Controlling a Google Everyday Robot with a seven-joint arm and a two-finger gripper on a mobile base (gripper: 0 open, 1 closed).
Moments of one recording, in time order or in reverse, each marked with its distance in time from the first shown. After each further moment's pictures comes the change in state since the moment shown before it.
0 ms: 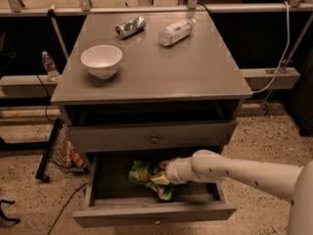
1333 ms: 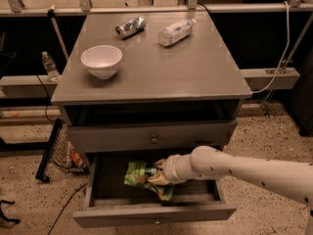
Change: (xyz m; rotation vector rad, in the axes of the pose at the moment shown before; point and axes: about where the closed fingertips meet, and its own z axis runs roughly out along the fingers) arm -0.037 0.023 -0.030 -0.029 0.002 -0.146
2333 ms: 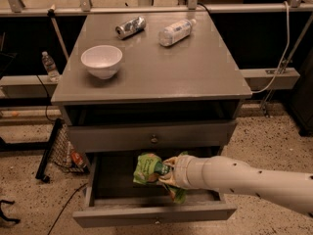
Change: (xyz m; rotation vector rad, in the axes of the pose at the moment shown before) arm -0.041 0.018 -0.109 0.219 0.119 -0.093
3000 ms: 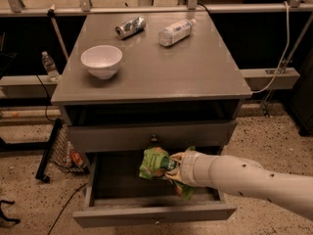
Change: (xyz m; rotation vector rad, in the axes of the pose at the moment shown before) arm -0.002 -0.016 -0.028 0.063 0.027 -0.020
